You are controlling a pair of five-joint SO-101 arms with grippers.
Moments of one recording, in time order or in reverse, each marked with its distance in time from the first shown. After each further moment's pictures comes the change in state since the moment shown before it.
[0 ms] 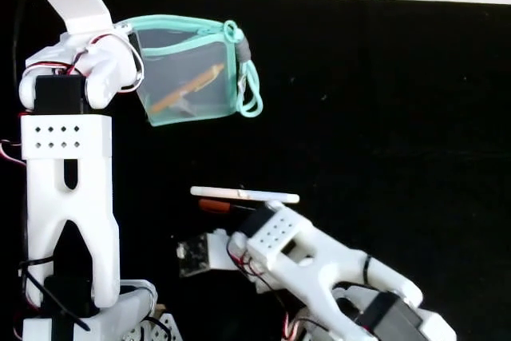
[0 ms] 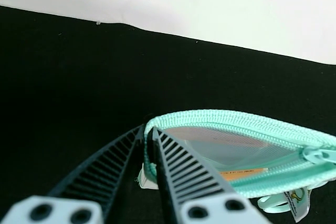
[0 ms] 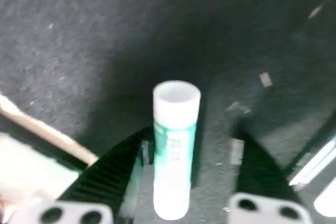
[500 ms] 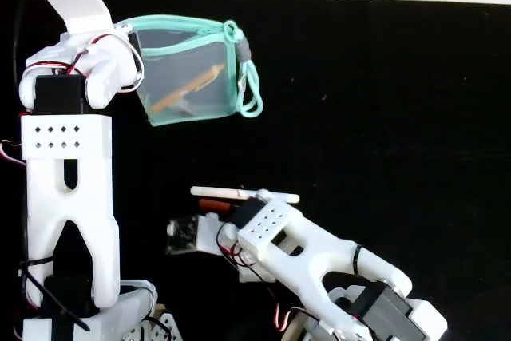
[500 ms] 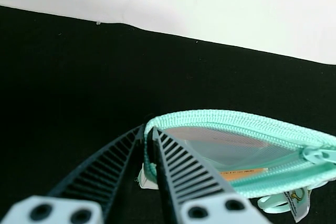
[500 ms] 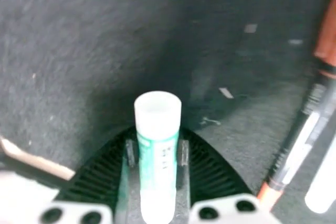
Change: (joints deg) left arm 0.0 0.0 0.0 0.0 0.0; right arm 0.4 1.4 -6.1 -0.9 -11.5
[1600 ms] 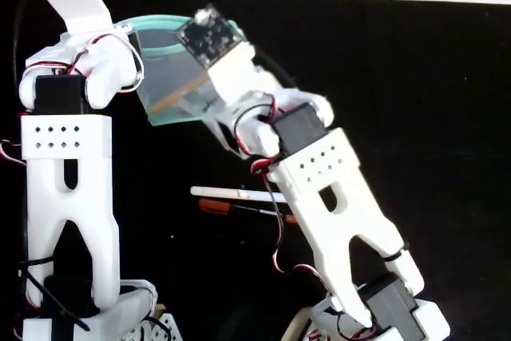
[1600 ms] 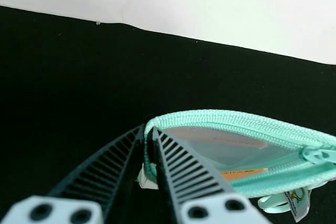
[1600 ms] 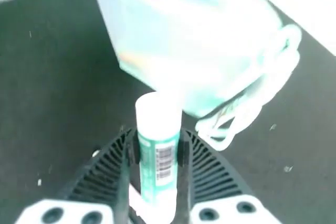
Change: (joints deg) left arm 0.1 0.0 0.0 0.0 0.0; right arm 14.5 0.4 -54.9 4.1 -27.0
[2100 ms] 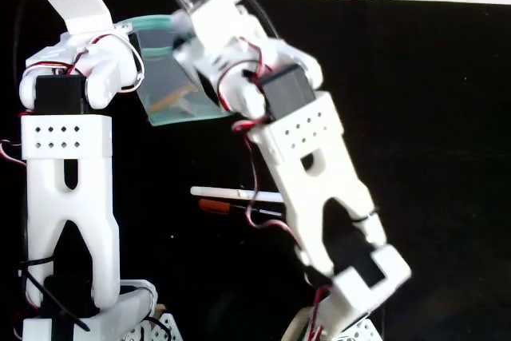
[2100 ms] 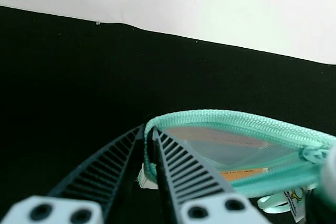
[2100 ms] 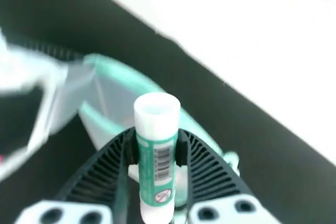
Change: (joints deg) left arm 0.0 0.0 0.0 0.0 0.0; right arm 0.0 23.1 -39.3 -0.1 -0.4
